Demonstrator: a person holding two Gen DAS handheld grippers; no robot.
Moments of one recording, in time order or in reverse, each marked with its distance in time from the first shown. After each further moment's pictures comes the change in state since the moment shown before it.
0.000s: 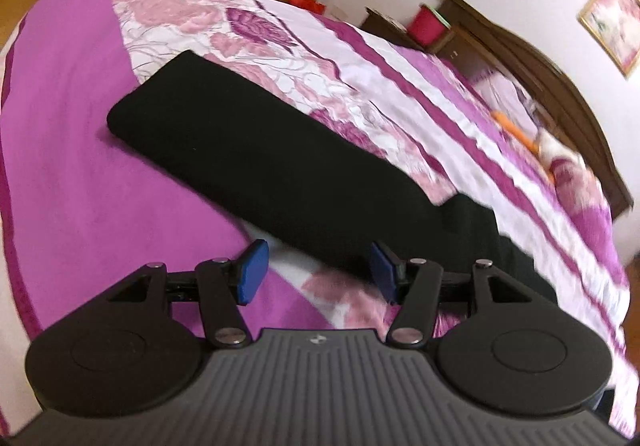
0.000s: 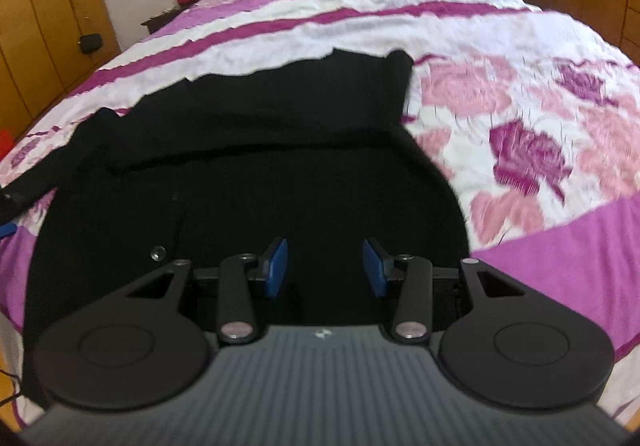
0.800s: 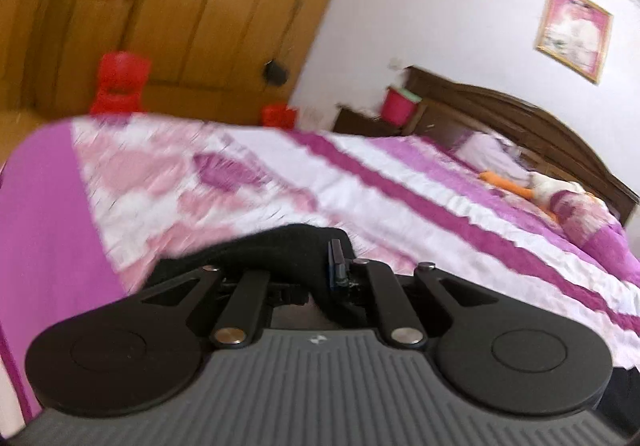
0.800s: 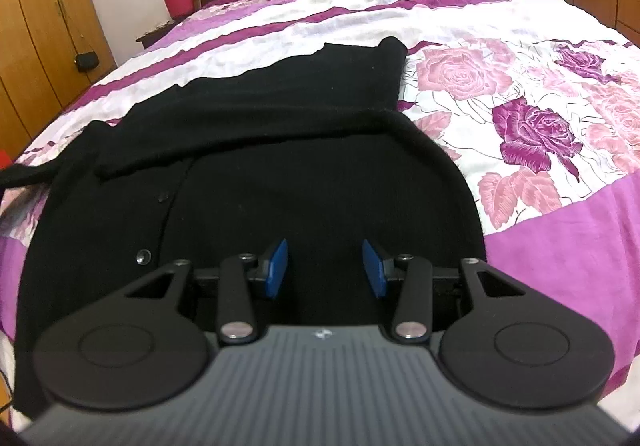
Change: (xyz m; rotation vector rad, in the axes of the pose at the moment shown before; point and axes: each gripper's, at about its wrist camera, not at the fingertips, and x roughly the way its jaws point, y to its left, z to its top) left arm -0.005 -0.034 0.046 0.248 -0.329 -0.028; right arm 0.014 -0.007 -0.012 0.048 -0.039 0.021
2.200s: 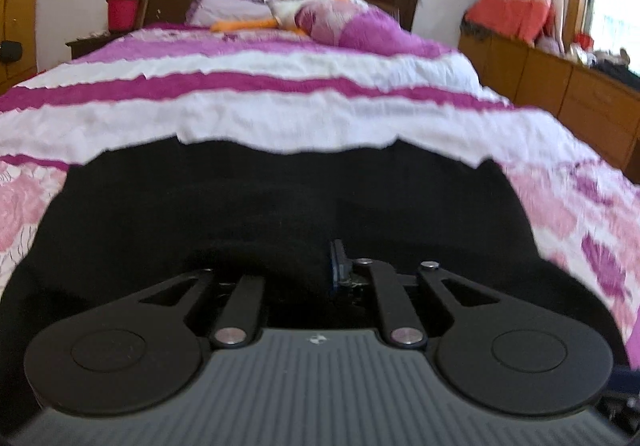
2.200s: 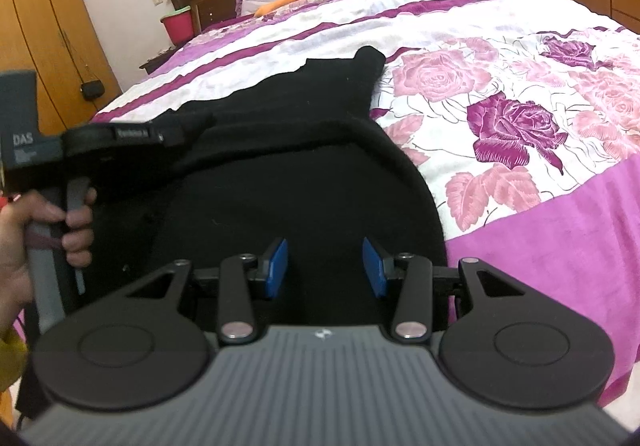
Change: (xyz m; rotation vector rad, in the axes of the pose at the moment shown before) left arm -0.023 -0.302 -0.179 0.511 0.398 -0.570; right arm -0.001 -0.032 -0.006 0.054 -0.058 0.043
